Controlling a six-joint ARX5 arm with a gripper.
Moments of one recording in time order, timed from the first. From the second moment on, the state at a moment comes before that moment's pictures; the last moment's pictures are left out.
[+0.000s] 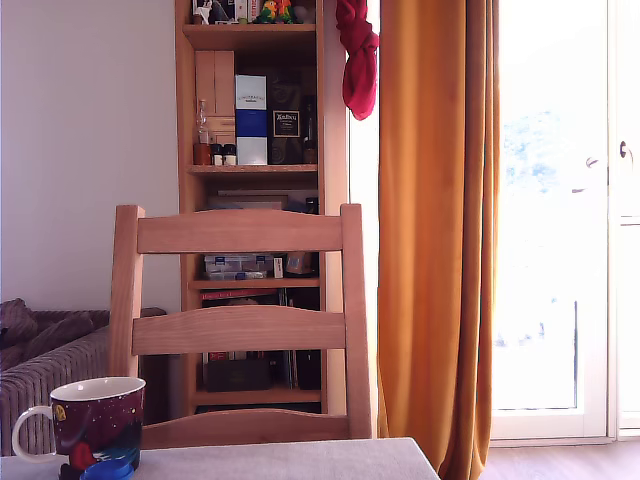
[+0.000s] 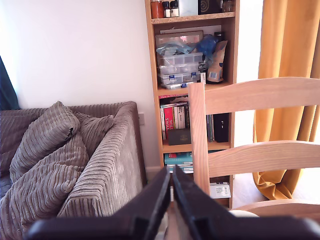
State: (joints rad) arm -0.01 0.00 0.02 -0.01 0.00 -0.01
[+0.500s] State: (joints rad) arm -0.01 0.00 0.01 -0.04 0.15 -0.21
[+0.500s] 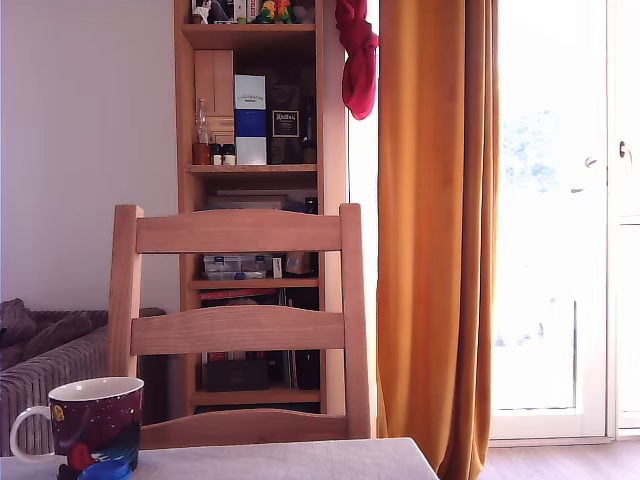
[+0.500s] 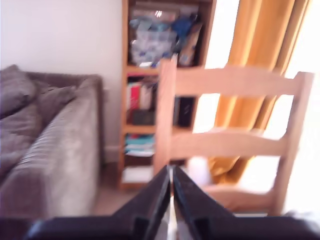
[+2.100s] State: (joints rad) arm -0.31 1.05 0.09 0.32 0.21 -0.22
